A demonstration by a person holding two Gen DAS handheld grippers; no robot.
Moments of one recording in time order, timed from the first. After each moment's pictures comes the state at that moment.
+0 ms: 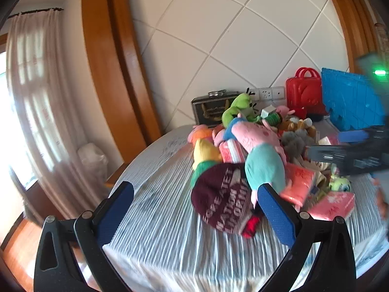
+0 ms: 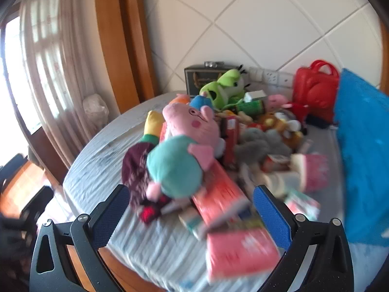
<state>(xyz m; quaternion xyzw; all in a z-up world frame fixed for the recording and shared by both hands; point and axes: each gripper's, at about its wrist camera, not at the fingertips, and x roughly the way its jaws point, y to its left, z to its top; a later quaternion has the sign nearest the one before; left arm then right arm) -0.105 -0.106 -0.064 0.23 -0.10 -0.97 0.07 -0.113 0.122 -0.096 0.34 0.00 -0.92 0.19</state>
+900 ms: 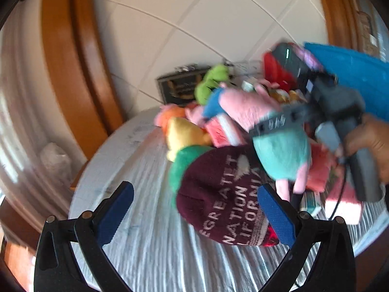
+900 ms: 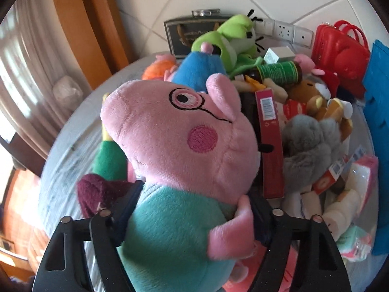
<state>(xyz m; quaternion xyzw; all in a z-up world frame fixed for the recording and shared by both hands) -0.207 -0.147 -0.130 0.29 -0.11 -0.95 -0.06 -0.278 0.052 -0.176 0.45 -0.01 -0.88 0.14</state>
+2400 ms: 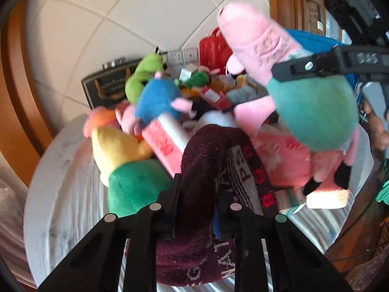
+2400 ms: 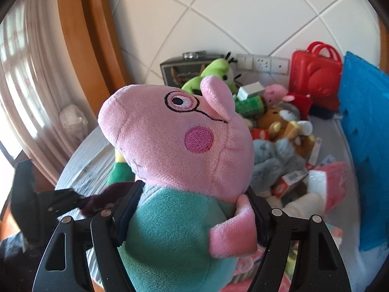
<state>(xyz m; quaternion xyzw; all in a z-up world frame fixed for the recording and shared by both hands) -0.264 -0.133 -0.139 0.31 -0.13 -0.91 -0.25 -0.215 0.101 -0.109 0.37 -0.04 -0.92 0.12</state>
